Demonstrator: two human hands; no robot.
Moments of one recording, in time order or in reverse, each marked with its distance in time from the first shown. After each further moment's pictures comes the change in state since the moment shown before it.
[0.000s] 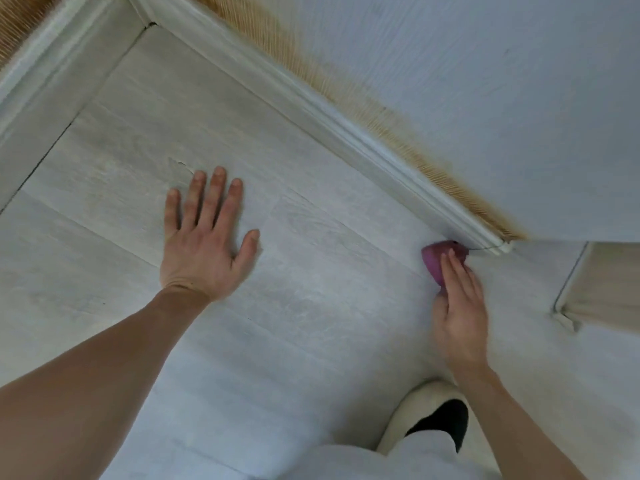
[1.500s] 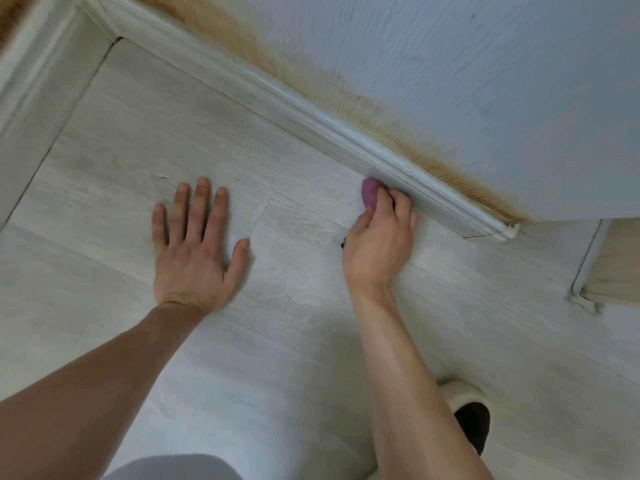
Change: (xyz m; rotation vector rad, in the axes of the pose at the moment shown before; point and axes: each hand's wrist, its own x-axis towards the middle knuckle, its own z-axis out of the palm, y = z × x) left_hand 0.001 0.001 0.002 0.024 0.057 0.006; right_hand 0.082 -0.150 0.056 0.128 0.413 0.252
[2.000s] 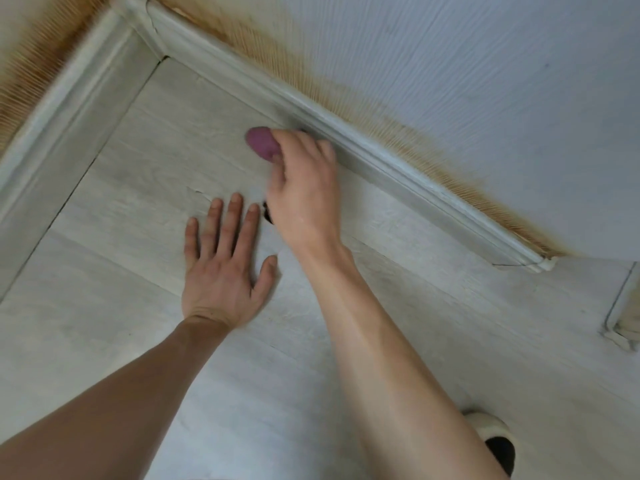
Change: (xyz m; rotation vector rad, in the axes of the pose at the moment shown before) left_hand 0.001 -0.003 0.000 0.012 -0.034 0.013; right_hand 0.016 -0.137 0.020 0.334 -0.275 -0.457
